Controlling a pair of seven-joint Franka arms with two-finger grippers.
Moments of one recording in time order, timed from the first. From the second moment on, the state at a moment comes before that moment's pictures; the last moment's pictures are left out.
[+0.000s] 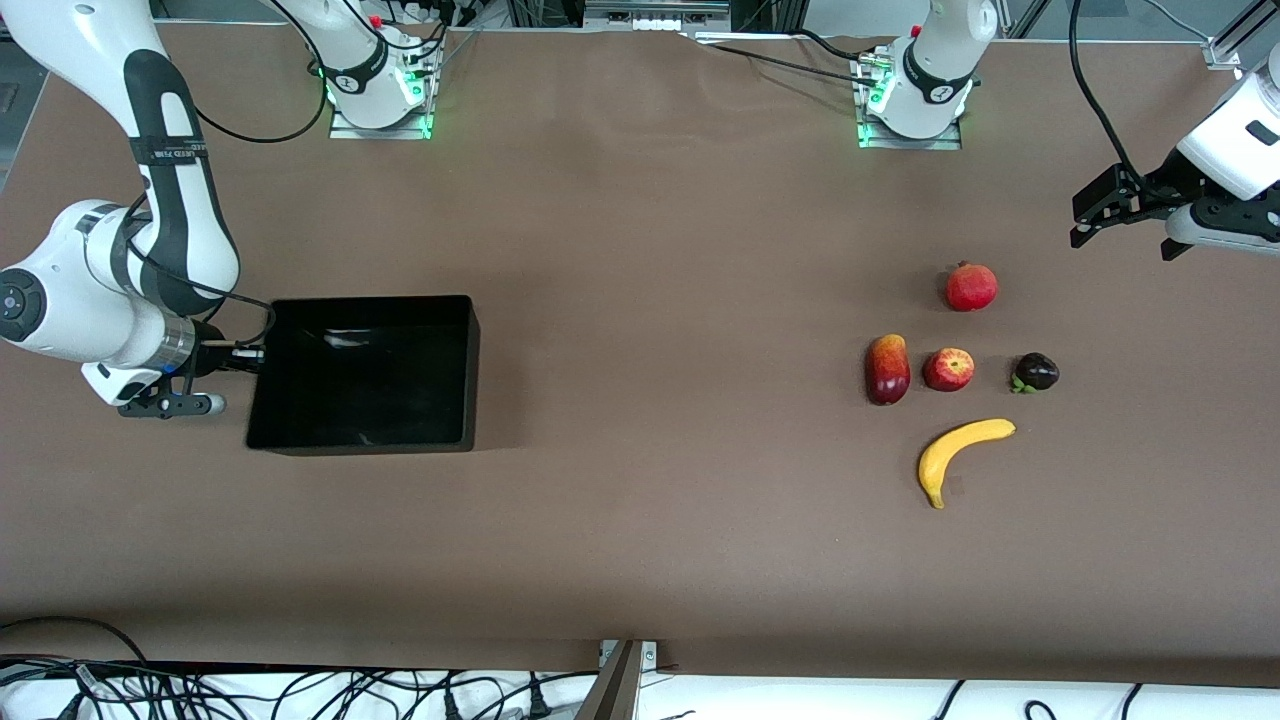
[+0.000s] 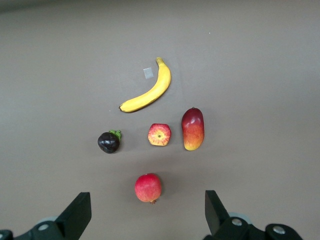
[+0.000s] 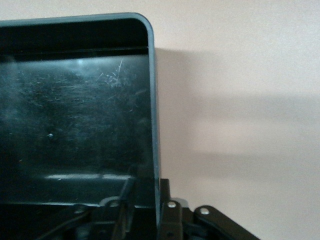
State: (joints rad) left arm 0.15 -0.10 -0.17 -1.75 -0.02 1.71 0.13; right arm 0.23 0.41 -0.37 -1.90 0.23 2.14 -0.29
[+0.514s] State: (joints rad) left arm 0.16 -0.10 -0.17 -1.75 -0.02 1.71 0.13; right arm 0.23 0.29 -0.41 -1.61 0.16 1.66 -0.29
